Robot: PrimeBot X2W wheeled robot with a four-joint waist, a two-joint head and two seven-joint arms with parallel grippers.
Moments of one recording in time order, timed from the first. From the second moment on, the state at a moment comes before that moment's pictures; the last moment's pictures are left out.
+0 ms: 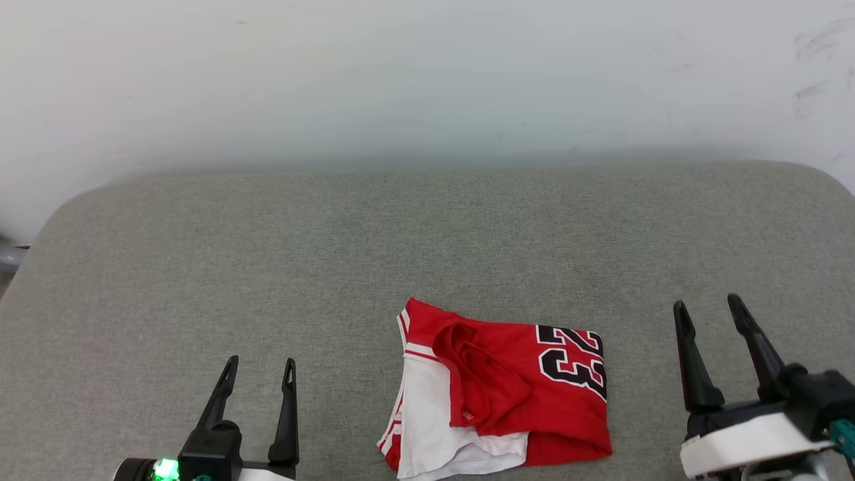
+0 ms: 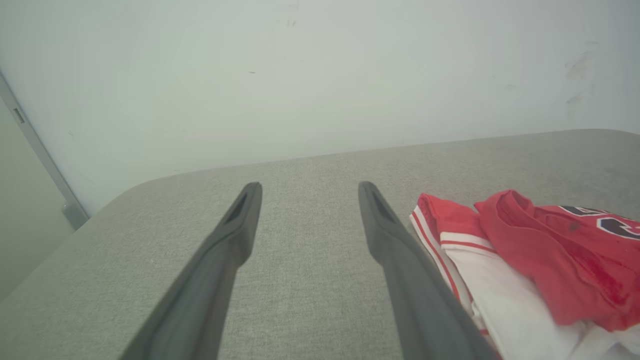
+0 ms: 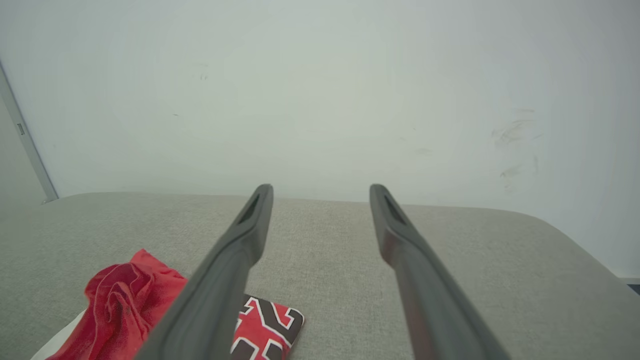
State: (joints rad) left arm 0.12 0.09 -0.08 0.03 -0.02 0.04 -0.26; right arm -0.01 -0.12 0.00 0.07 0.16 0.13 -0.26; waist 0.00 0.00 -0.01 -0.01
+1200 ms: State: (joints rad) left arm 0.13 0.09 -0.09 0.05 -0.02 0.04 -0.26; right arm -0.19 -0.28 -0.01 0.04 0.18 0.13 -0.22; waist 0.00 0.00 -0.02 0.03
